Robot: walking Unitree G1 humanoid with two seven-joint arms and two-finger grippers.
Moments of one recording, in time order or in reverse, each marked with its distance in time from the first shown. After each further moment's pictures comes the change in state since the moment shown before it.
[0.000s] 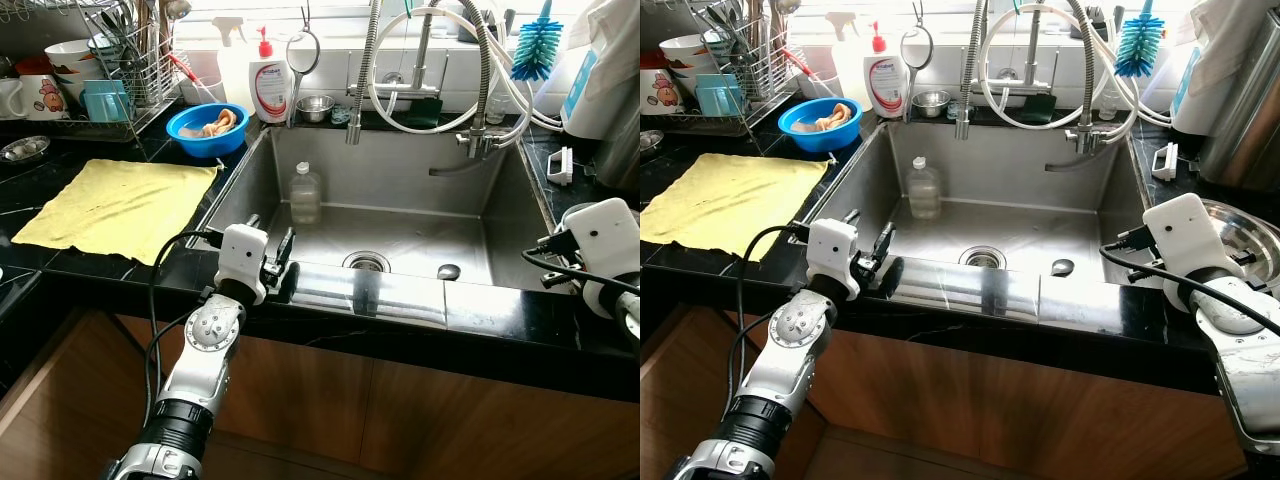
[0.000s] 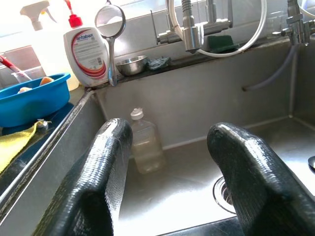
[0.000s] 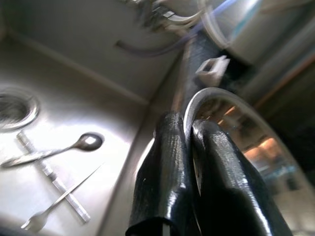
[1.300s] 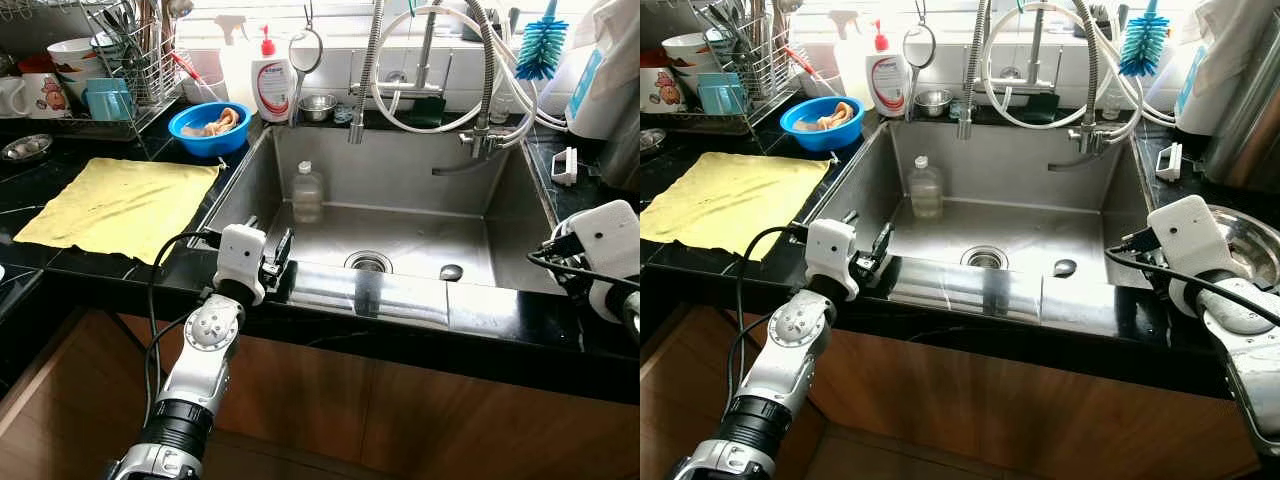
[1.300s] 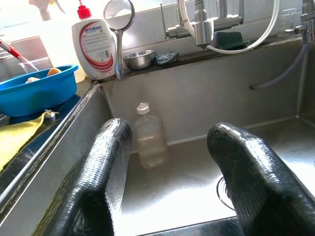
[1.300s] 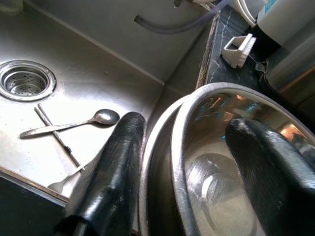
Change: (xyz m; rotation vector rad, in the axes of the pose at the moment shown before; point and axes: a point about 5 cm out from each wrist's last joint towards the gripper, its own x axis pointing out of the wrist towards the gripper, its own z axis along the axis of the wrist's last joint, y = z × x) left arm -0.001 0.004 -0.002 -0.026 0.014 0.026; right arm -0.004 0.005 -0.010 -0.026 0.084 0.095
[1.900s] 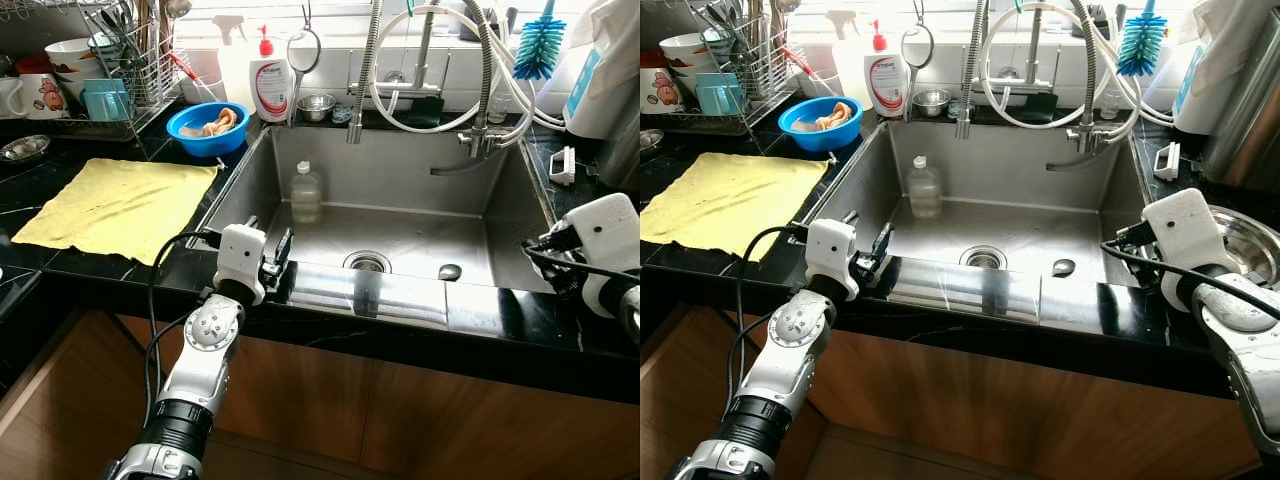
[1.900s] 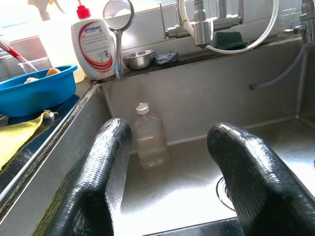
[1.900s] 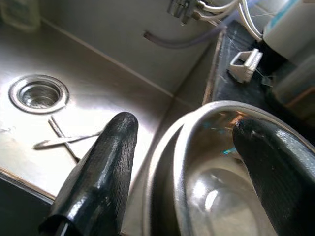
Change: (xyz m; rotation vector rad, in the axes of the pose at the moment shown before) left arm 0.000 0.000 0.000 0.000 0.000 0.000; right arm -0.002 -0.001 0.007 0.011 -0.044 0.032
